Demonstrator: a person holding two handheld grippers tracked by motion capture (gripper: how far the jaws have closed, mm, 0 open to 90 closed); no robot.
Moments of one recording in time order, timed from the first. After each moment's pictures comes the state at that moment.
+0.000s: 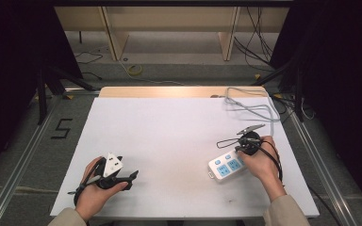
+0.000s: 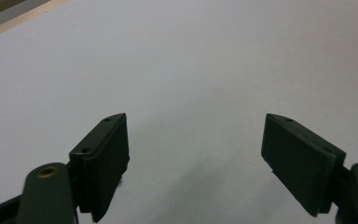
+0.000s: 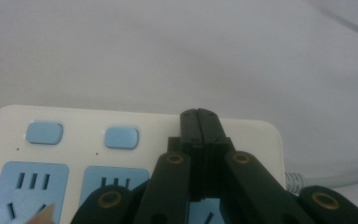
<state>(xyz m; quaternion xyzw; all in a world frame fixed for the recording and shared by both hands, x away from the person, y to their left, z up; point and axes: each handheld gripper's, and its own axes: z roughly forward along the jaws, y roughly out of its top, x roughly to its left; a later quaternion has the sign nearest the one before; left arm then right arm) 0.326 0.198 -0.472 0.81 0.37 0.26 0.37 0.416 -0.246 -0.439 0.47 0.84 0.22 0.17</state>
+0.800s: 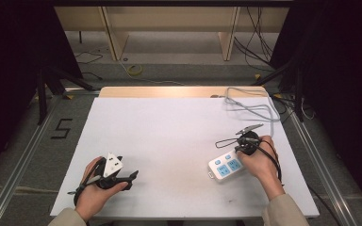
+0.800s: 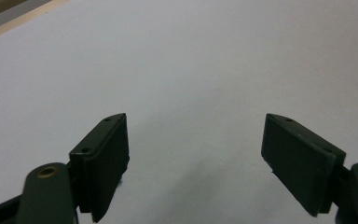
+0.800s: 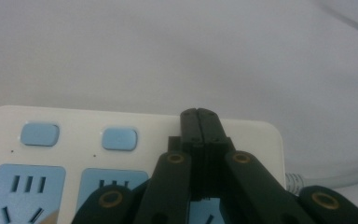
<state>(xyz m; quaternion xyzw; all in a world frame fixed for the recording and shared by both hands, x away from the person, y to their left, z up) 0.325 0.199 -0.471 0.81 0.37 0.26 0.37 0.418 -0.244 -0.441 0.47 0.84 0.21 0.17</state>
